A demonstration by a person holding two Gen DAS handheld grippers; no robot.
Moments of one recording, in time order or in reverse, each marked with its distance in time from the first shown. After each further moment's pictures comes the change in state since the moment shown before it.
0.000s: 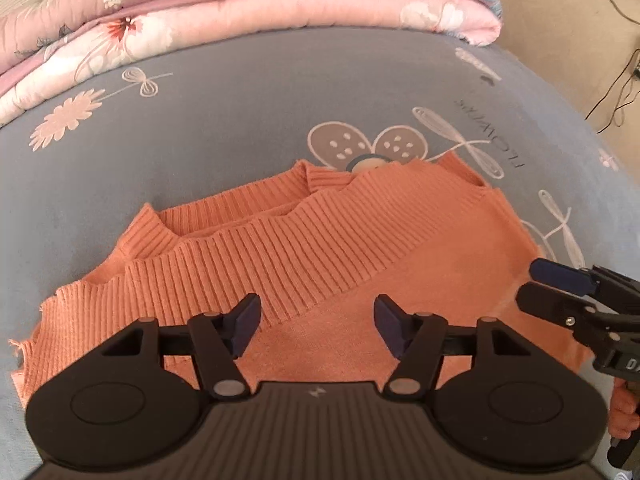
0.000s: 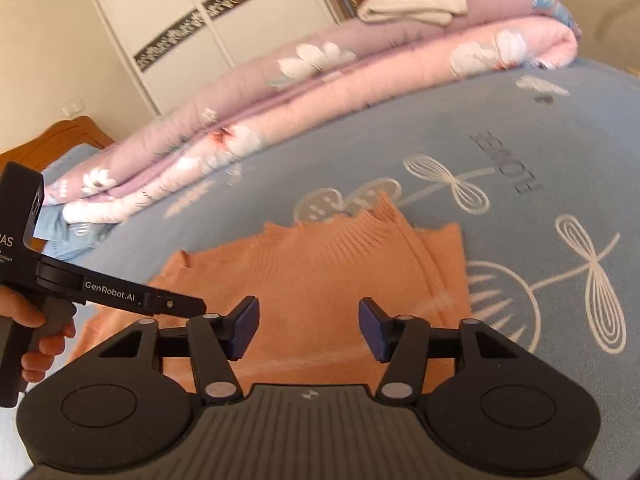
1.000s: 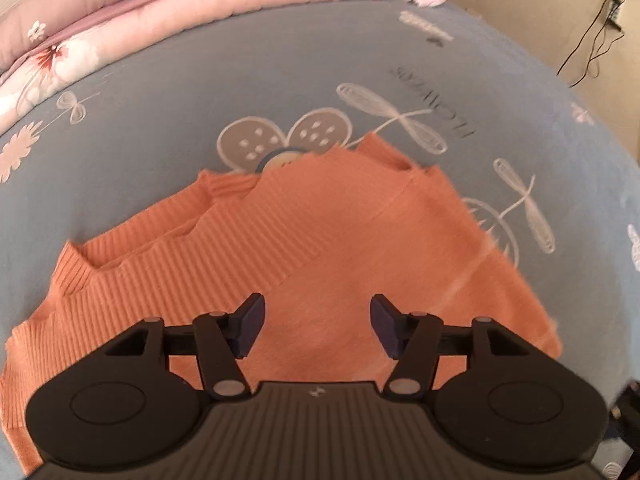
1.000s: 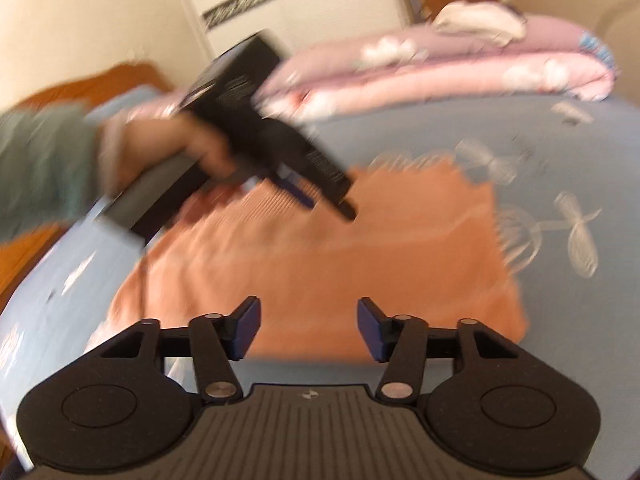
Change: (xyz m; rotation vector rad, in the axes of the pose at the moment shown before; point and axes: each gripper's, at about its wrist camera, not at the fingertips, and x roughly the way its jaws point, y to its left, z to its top) left arm 0.041 -0.086 0.030 0.138 0.084 -0.031; right arm -0.088 0.028 -0.043 -0.088 -0.007 0.044
